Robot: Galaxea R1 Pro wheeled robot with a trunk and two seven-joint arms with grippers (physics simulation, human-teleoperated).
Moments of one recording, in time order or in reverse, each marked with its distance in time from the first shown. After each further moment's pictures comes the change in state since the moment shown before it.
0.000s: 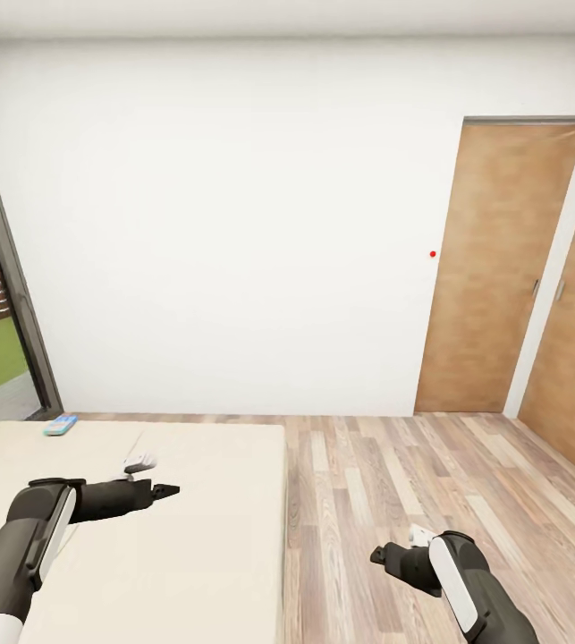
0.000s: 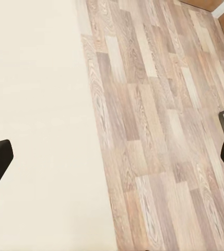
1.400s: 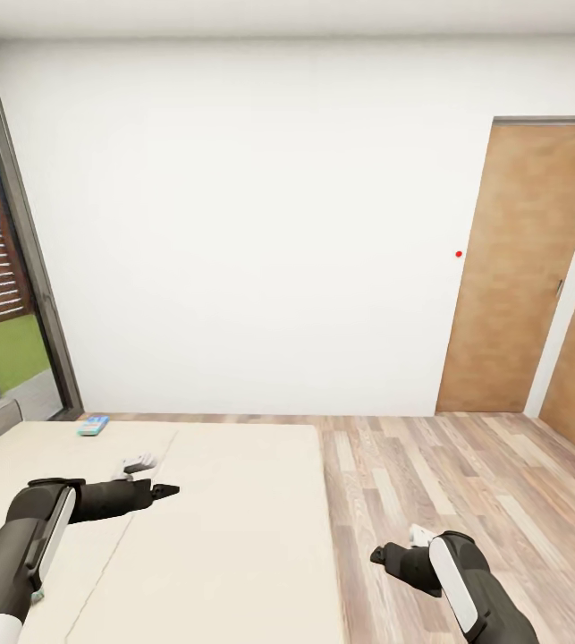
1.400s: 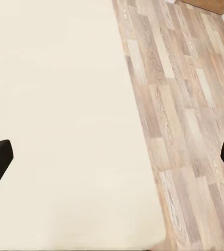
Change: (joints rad) left arm 0.000 0.001 0.001 0.000 0.000 0.001 -0.001; right arm 0.000 0.000 -0.001 0.001 0.000 0.000 0.001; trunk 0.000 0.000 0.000
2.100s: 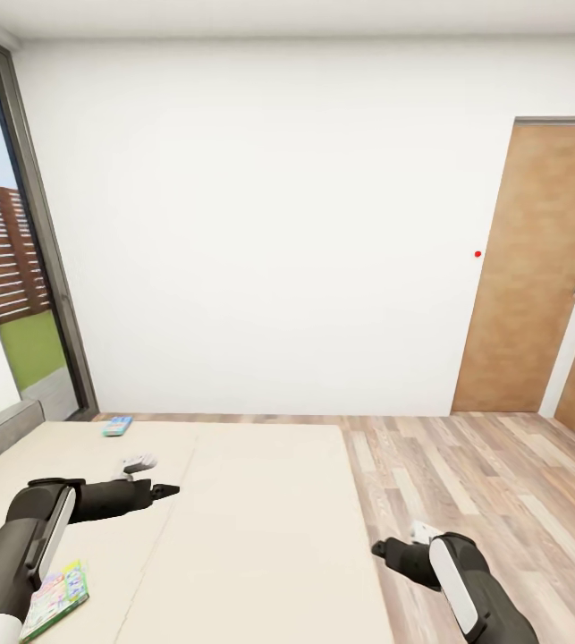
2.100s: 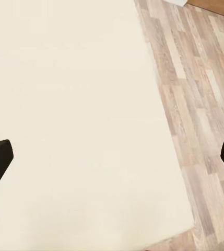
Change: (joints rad) left arm 0.000 0.000 0.000 0.000 0.000 0.000 0.000; right arm 0.001 -0.003 0.006 0.006 -0.001 -0.081 0.004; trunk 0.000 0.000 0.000
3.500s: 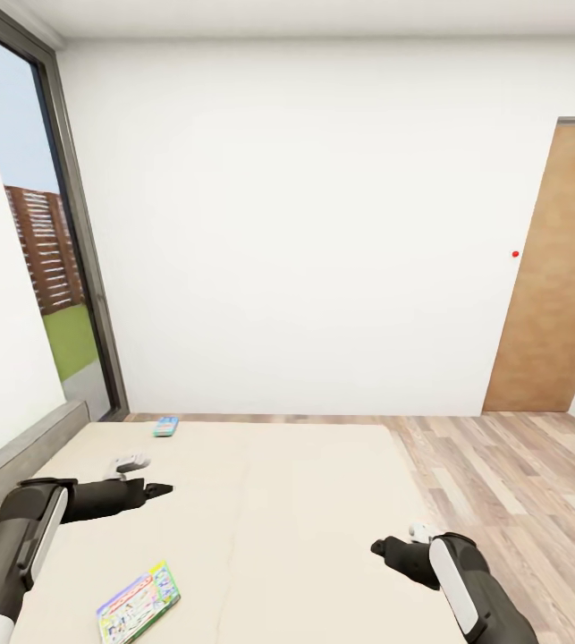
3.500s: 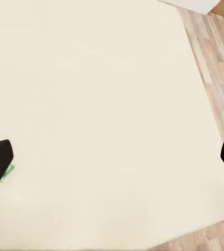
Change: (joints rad) left arm 0.000 0.019 0.013 0.000 0.000 -0.001 0.001; right arm 0.000 0.001 -0.002 0.001 -0.008 -0.008 0.004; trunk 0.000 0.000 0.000
